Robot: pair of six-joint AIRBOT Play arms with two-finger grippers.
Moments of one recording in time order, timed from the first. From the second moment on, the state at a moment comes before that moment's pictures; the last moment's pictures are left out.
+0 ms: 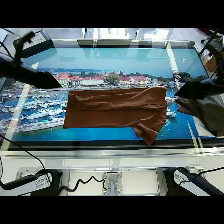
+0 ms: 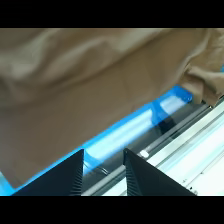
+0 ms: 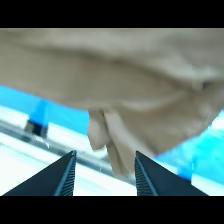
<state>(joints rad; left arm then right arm) 0.12 -1.29 1.58 0.94 -1.63 -1.16 -0.26 -1.11 1.42 -1.07 1.68 1.28</state>
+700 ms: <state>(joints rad) 0.12 -1.29 1.00 0.87 -1.22 -1.12 -0.24 -1.06 0.68 -1.05 1.53 1.27</state>
